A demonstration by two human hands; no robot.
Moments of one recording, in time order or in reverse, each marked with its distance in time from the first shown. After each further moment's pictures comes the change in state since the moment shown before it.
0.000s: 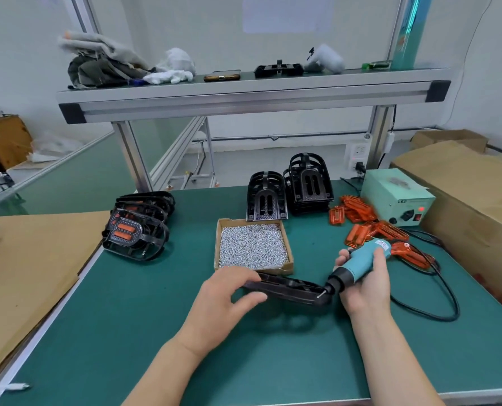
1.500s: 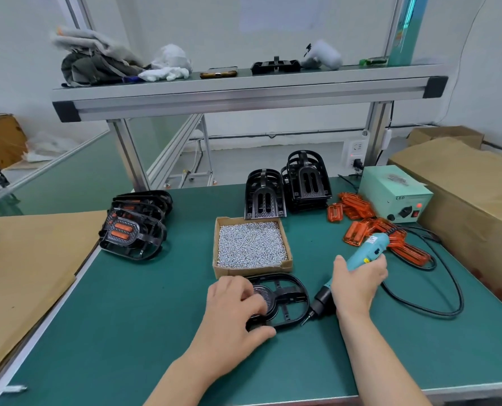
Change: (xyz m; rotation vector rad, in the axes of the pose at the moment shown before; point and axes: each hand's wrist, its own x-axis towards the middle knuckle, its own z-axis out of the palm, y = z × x) left_hand -0.023 -0.003 0.022 0.328 -0.167 0.008; right_hand -0.005 0.025 -0.007 -1.117 0.280 -0.585
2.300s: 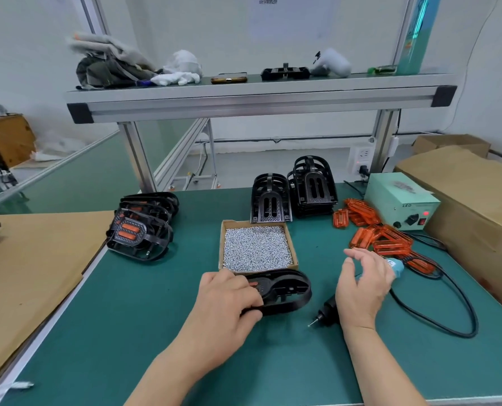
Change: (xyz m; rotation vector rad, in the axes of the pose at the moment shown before) left_hand 0.007 0.011 -0.050 0.038 0.023 0.070; right_hand -0.014 -0.004 -0.005 -0.125 0.078 -0.541
